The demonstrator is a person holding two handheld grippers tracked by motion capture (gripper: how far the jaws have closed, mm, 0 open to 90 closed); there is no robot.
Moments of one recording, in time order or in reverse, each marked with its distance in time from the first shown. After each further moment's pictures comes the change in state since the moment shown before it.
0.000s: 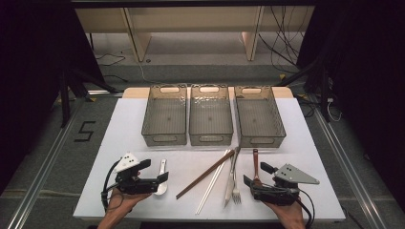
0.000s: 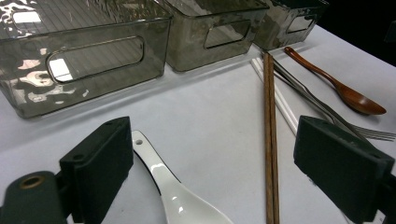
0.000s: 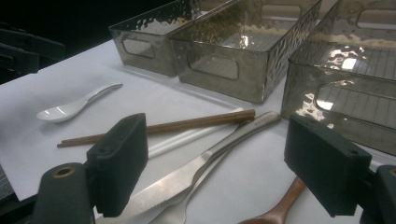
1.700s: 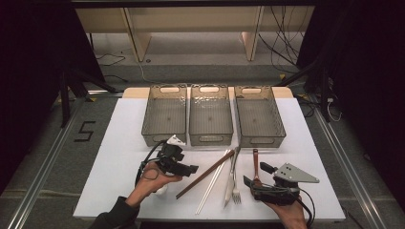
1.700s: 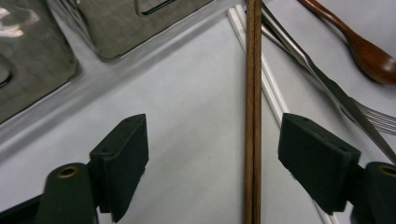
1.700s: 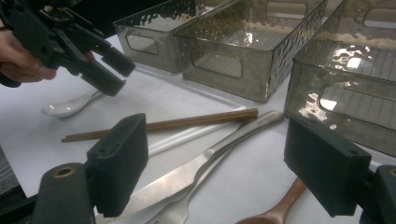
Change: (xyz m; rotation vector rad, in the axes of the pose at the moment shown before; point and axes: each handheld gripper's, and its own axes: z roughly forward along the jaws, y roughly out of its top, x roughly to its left) left arm -0.034 0.053 0.103 0.394 -0.071 0.096; right arm 0.000 0.003 -0.001 0.023 0.015 -0.014
